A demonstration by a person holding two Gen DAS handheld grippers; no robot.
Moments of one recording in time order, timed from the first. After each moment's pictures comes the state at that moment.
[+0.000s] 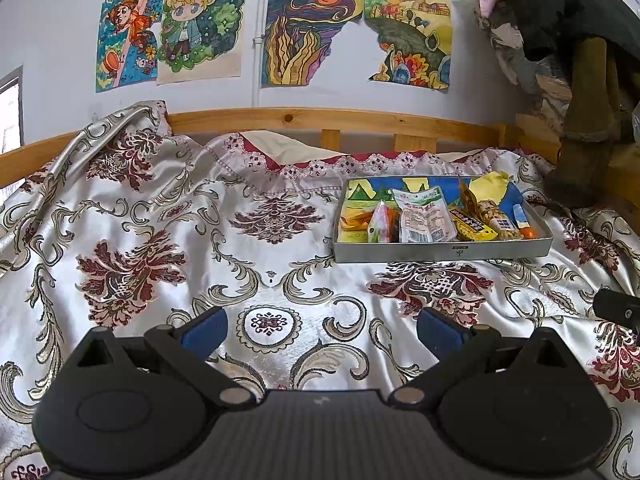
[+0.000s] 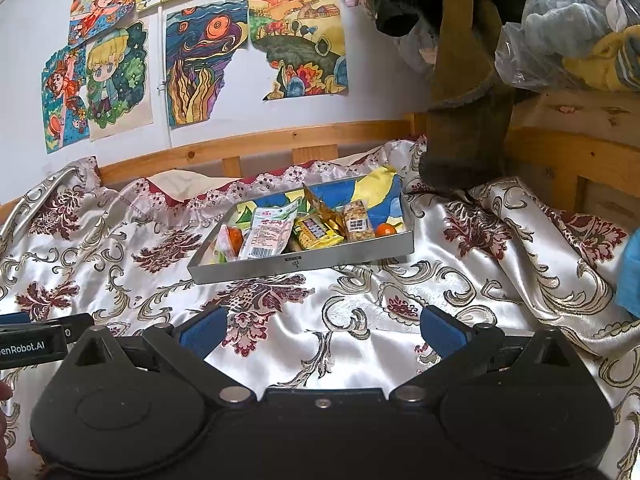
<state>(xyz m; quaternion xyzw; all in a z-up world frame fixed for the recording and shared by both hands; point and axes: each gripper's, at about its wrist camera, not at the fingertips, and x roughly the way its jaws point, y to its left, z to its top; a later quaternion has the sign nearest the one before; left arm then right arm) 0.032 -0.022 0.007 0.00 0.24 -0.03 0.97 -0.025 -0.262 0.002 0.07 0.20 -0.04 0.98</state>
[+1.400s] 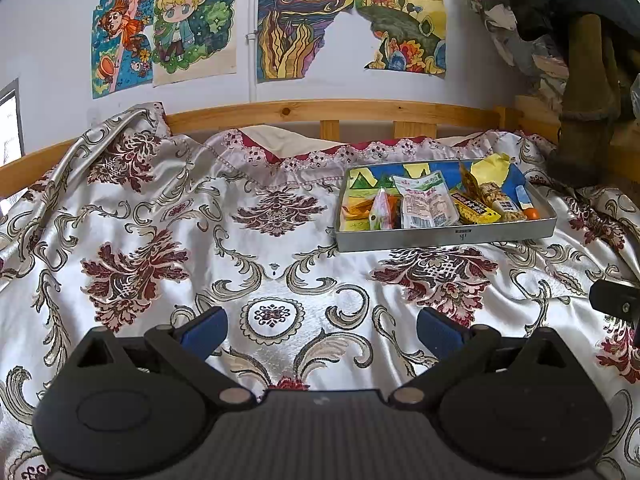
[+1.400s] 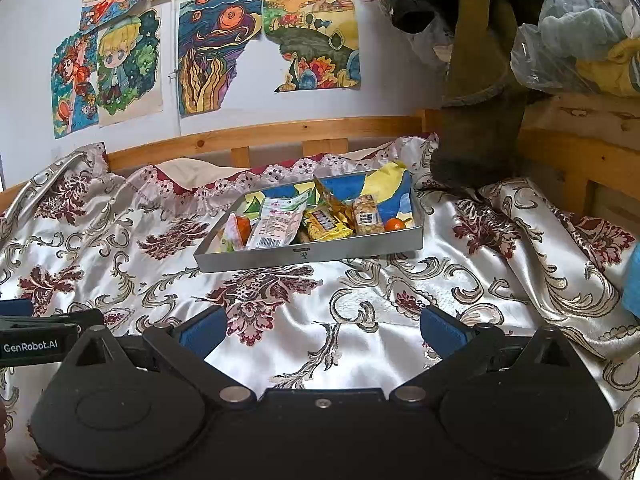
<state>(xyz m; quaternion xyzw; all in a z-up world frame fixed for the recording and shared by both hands) 0.032 -0.030 0.004 0.02 0.25 -0.03 0.97 -0.026 -0.254 -0.001 0.05 0.21 -0.03 0.98</state>
